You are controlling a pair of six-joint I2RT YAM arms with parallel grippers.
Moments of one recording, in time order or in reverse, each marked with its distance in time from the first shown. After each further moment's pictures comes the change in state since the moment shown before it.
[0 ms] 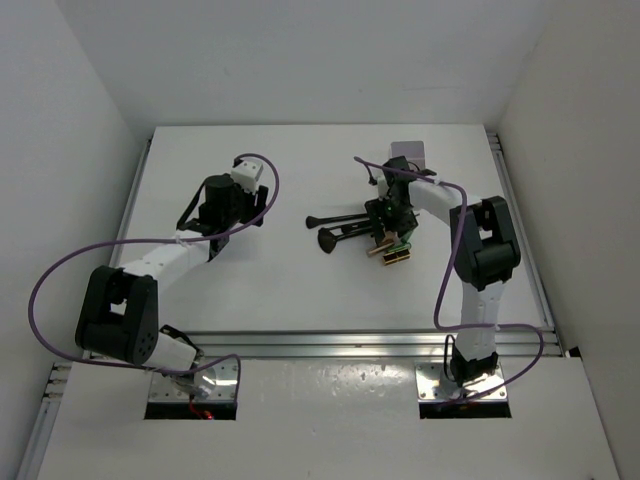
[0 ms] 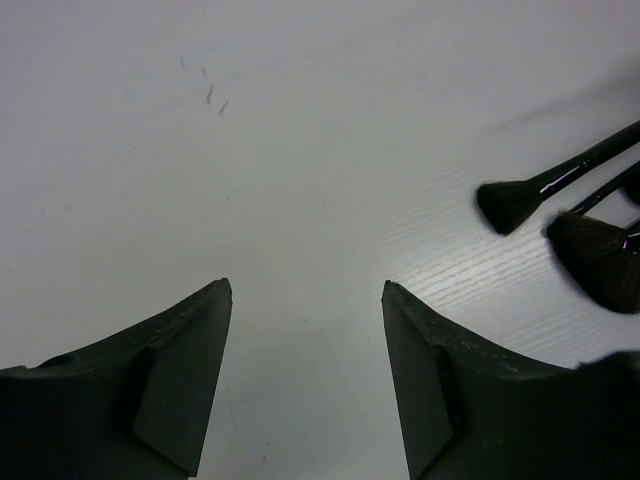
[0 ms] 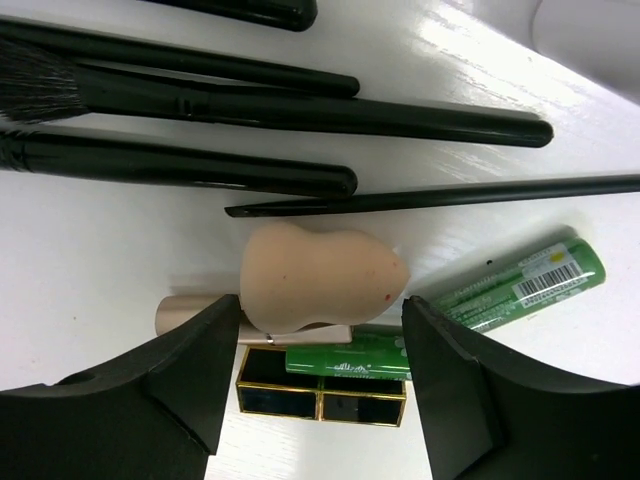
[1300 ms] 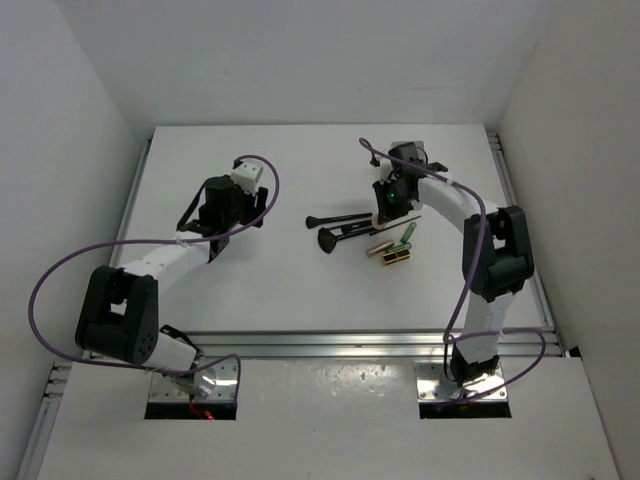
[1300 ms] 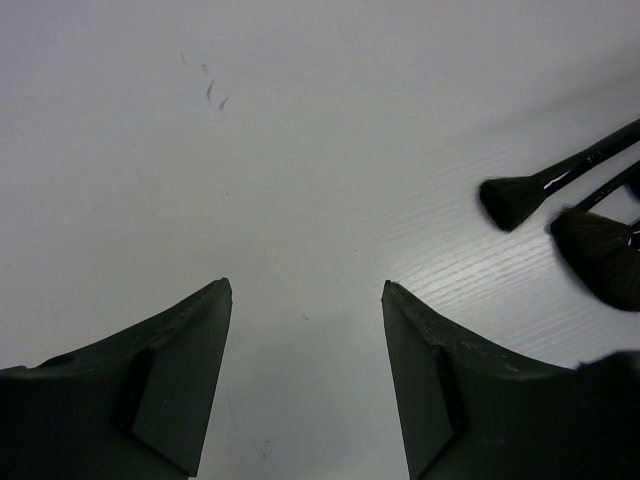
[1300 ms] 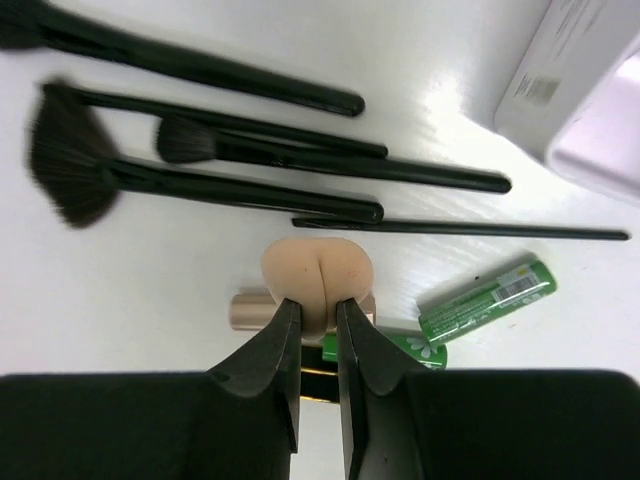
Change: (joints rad) left arm 0.000 0.000 -0.013 0.011 -0.003 0.000; right arm -0.008 -0.103 0.006 0.064 -0.072 0.009
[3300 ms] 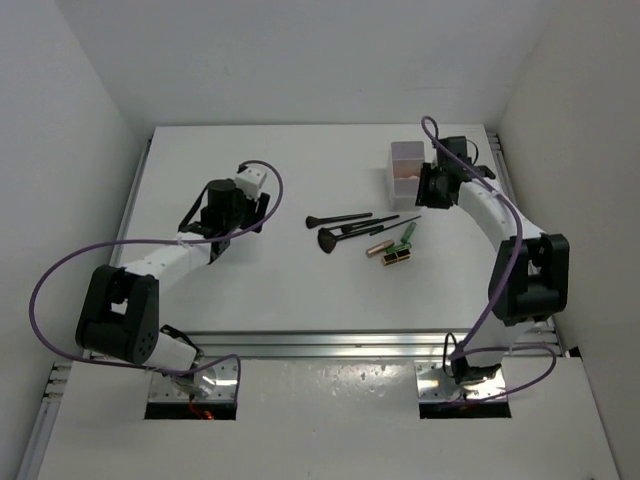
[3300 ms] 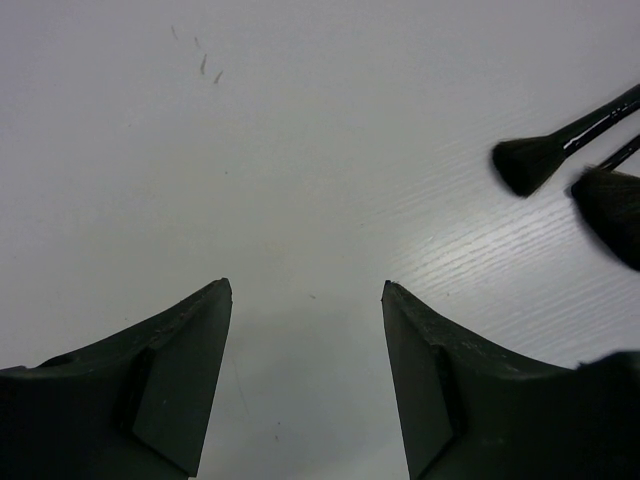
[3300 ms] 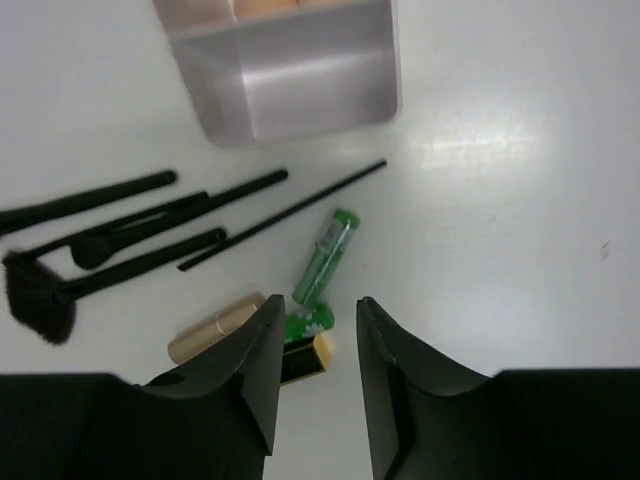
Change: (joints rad) left arm -0.012 0.004 -0.008 -0.034 -0.011 0.062; right arm -0.180 -0.245 -0.103 0.077 0.177 0.249
